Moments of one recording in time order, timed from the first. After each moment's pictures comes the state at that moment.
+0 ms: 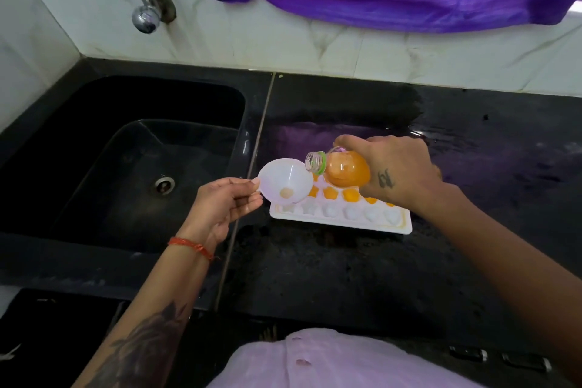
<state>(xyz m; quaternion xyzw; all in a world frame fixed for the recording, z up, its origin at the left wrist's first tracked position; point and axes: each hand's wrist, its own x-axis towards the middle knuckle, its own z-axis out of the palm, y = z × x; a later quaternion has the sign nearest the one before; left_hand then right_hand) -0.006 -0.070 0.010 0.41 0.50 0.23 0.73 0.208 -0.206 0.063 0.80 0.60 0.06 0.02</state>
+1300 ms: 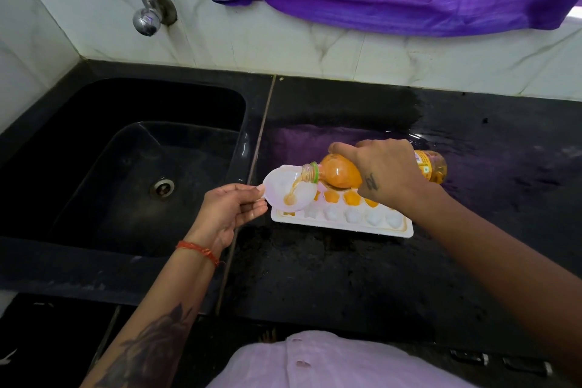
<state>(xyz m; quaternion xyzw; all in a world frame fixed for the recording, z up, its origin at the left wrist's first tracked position) -0.004 -0.071 0.005 0.40 0.51 0.22 0.73 0.209 -0.187 0.048 0.77 0.62 0.12 0.07</state>
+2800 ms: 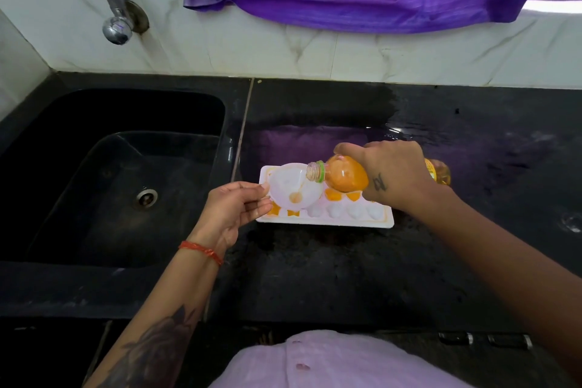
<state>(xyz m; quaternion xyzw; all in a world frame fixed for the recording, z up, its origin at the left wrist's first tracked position) 0.019 -0.087 0.011 0.42 0.48 0.19 0.75 0.220 -0.224 0.054 0.80 0.58 0.12 0.07</state>
